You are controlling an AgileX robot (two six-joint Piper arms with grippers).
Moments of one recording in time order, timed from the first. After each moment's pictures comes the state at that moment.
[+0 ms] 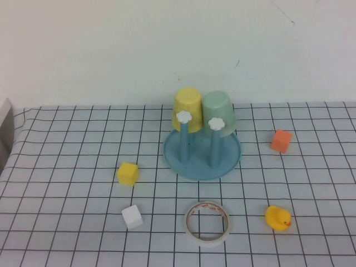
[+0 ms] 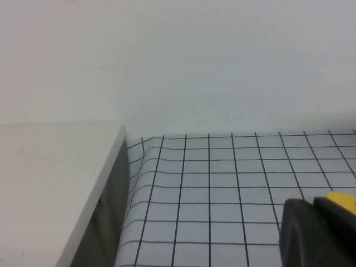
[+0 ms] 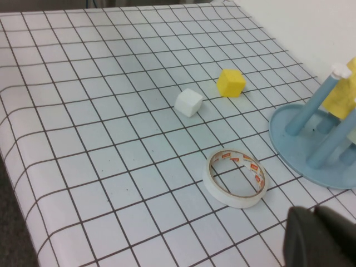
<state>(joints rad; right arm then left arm) 0.79 0.40 -0.38 0.15 0.50 -0.47 -0.08 0.05 -0.22 0.32 0.38 -0.36</state>
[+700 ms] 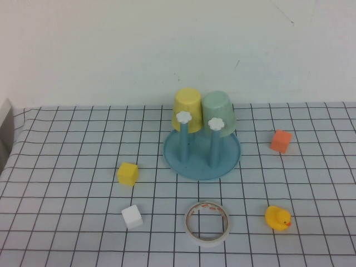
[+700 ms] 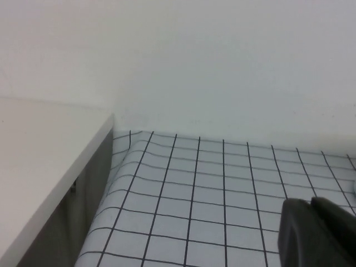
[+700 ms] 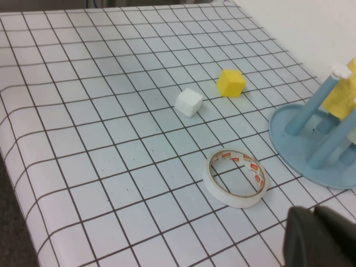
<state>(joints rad) 0.79 0.40 -0.38 0.15 0.50 -0.47 0.04 -0.01 0.02 0.16 0.12 -0.35</state>
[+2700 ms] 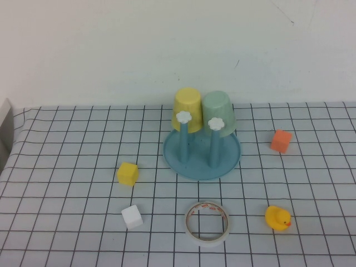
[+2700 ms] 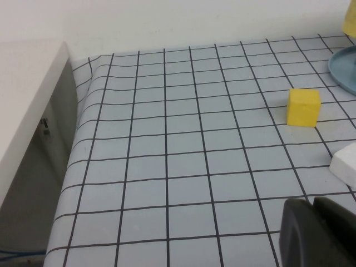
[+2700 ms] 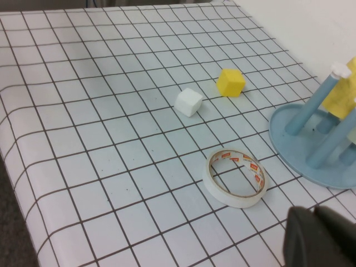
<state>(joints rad) 0.79 0.40 -0.38 0.15 0.50 -0.47 -0.08 -0.01 0.02 0.03 0.35 -0.06</state>
